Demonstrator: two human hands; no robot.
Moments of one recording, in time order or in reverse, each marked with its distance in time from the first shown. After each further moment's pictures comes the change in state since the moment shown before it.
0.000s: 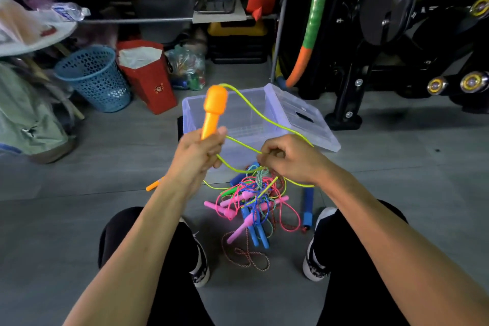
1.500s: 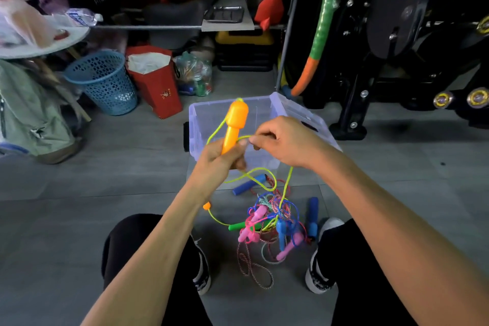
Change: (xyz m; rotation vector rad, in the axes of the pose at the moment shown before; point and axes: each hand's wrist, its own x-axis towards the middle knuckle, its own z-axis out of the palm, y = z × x) left_hand 0.004 -0.009 0.008 0.235 -0.083 0.118; right_hand 0.028 -0.055 -0.025 -0.193 -0.006 -0.070
